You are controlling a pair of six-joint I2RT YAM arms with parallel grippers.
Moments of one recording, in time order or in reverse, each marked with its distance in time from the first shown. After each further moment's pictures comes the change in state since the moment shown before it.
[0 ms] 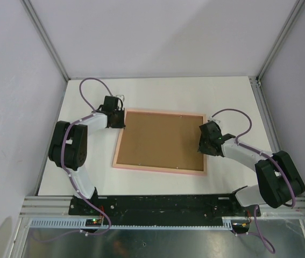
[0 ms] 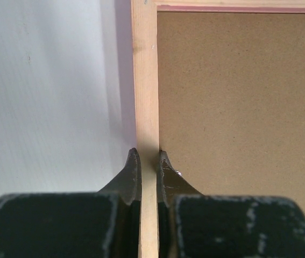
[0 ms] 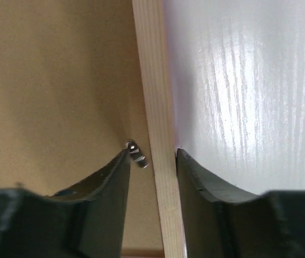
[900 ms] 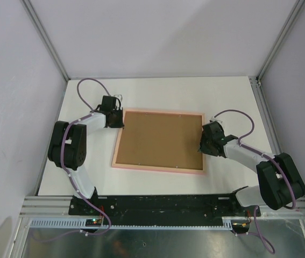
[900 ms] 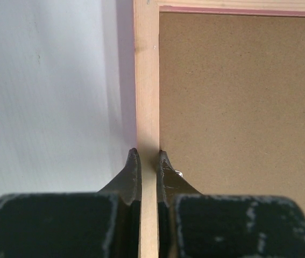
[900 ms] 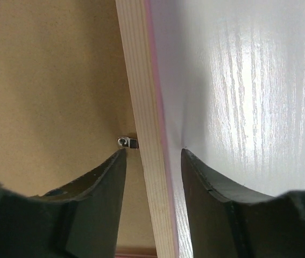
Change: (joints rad) left arm 0.025 0.000 0.000 0.001 0.019 -0.011; right arm -0.037 -0.020 -0.026 0.036 -0.032 -0.007
